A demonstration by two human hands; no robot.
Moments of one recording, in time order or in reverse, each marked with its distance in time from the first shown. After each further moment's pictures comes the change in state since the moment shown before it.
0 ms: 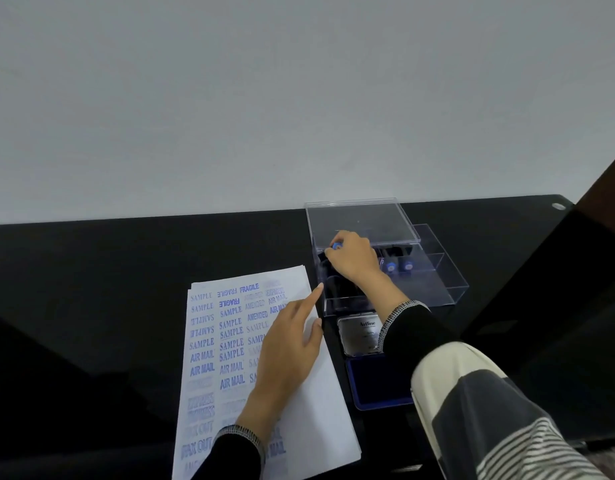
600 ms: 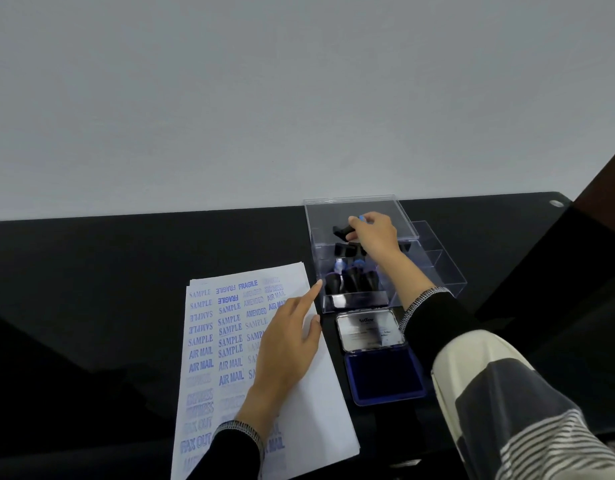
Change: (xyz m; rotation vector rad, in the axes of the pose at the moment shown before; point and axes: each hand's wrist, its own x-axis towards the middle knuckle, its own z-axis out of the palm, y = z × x) left_hand -0.002 0.003 -0.002 -0.008 -0.021 -0.028; right_hand 0.012 0.010 -0.034 0.515 0.108 0.120
